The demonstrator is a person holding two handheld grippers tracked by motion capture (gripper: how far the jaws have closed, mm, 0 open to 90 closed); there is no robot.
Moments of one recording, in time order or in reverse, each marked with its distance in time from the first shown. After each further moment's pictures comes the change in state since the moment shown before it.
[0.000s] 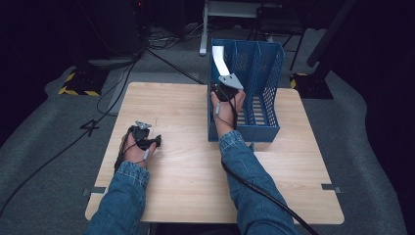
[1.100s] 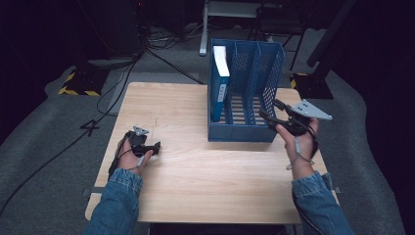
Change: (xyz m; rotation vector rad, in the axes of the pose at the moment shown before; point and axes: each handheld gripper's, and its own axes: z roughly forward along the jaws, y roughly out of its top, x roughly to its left) left arm 0.002 -0.016 -0.016 0.014 -0.051 0.048; right arm -0.138 0.000 -0.206 0.052 0.321 0.018
